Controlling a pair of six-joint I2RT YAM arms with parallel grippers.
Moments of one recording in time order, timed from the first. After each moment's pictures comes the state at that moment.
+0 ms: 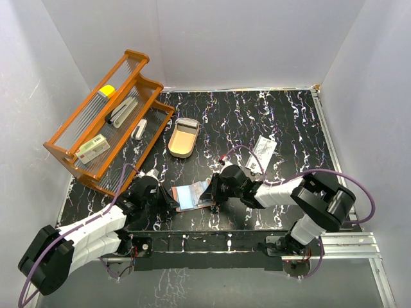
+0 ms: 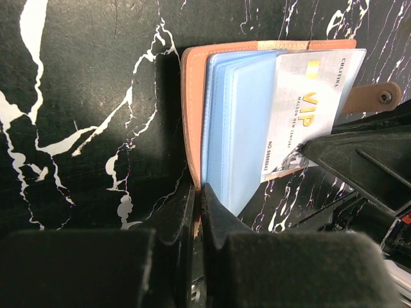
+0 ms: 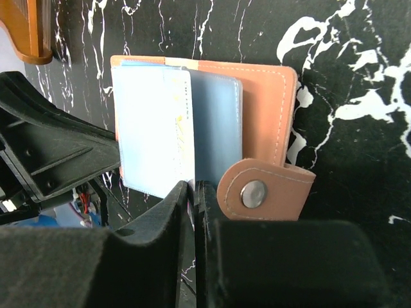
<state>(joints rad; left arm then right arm) -0.64 0.93 0.21 -0.11 0.14 -1.01 0.87 1.54 0.51 0.41 -0.20 0.96</state>
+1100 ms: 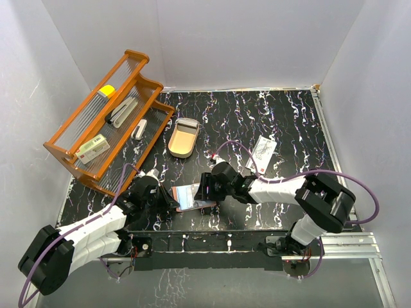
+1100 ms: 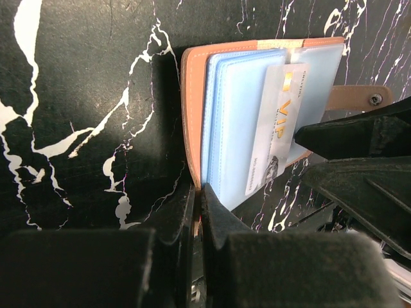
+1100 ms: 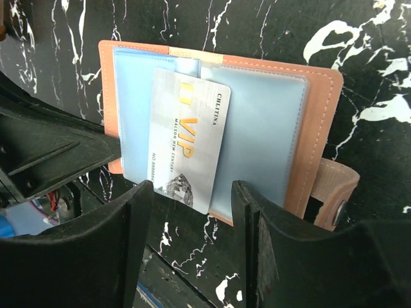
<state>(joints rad) -0.64 0.93 0.21 -0.11 0.14 -1.00 0.93 1.54 0.66 0.13 -0.13 0.87</state>
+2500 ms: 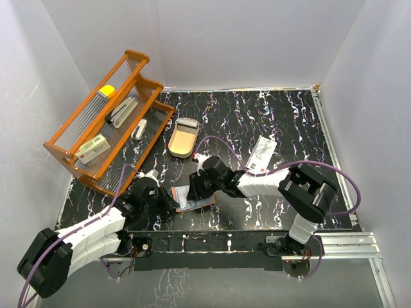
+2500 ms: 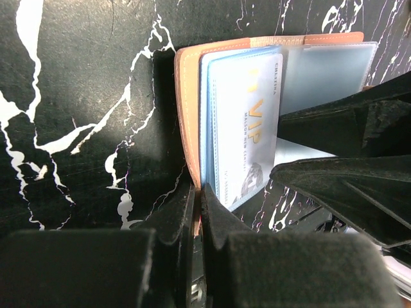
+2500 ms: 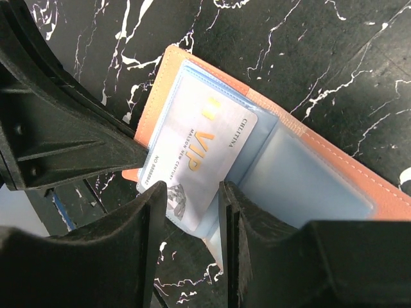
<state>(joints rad) -0.64 0.90 0.19 -0.10 0.15 -1.00 0.93 1.69 0.80 0.20 -0.29 0.55</state>
